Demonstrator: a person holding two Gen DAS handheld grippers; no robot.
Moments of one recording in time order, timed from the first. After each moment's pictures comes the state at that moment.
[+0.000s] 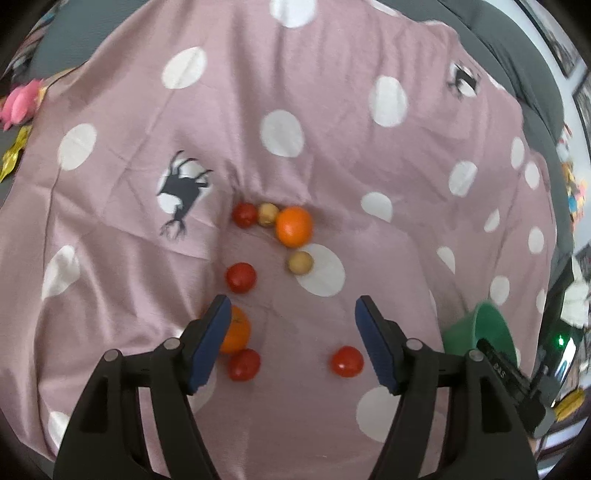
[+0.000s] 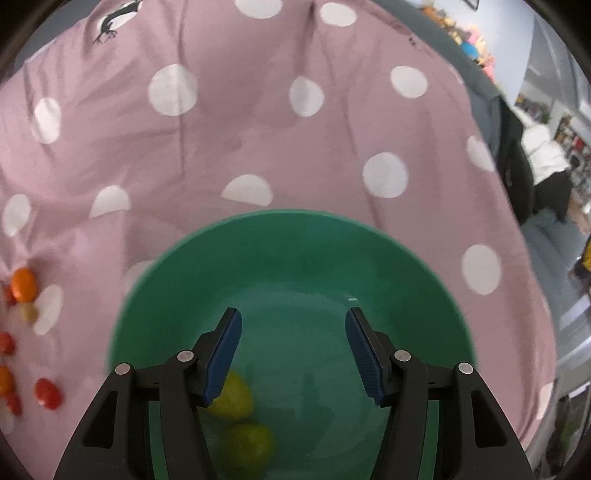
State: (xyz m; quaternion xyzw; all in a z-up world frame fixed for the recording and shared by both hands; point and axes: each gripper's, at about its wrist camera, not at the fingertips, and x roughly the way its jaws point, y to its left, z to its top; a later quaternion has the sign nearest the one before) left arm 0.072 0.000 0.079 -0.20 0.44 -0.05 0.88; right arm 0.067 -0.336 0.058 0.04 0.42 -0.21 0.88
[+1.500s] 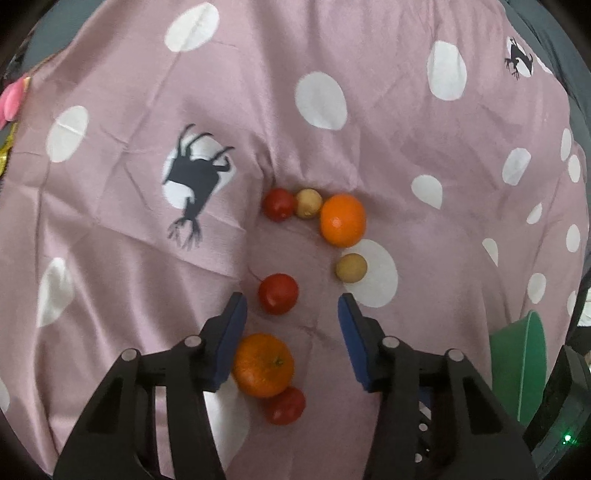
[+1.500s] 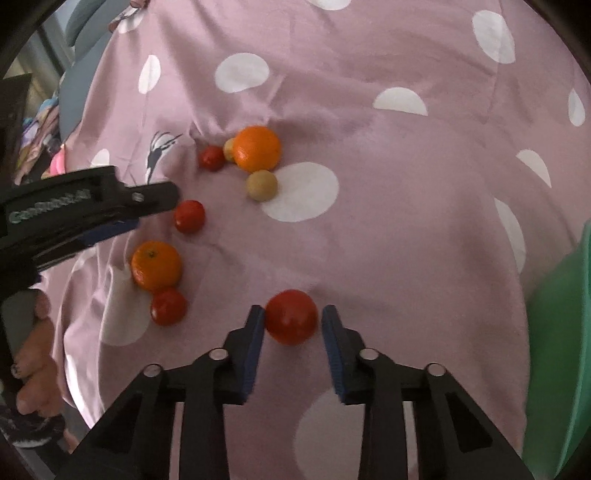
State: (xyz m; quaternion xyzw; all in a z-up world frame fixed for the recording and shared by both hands) left arm 0.124 0.010 0.040 -0.17 0.50 -0.02 0.85; right arm 0.089 -0.169 0.021 0.02 0.52 0.14 0.84
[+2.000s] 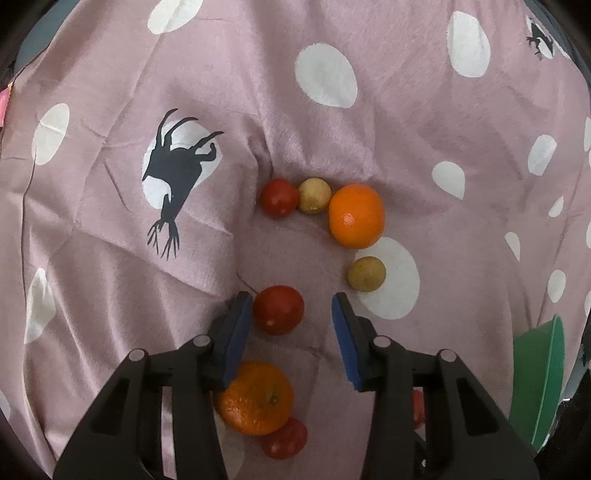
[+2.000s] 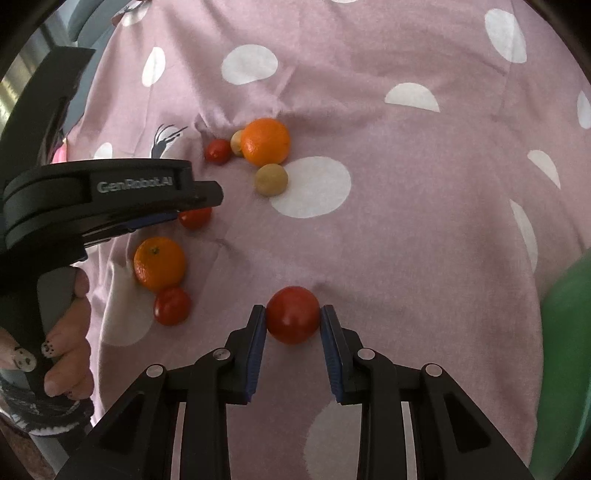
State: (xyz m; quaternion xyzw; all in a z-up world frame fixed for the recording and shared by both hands) left arm 0.152 -0.004 0.018 -0.15 0.53 0.00 0.83; right arm 0.099 -0.161 0.016 0.01 0.53 0.15 0.84
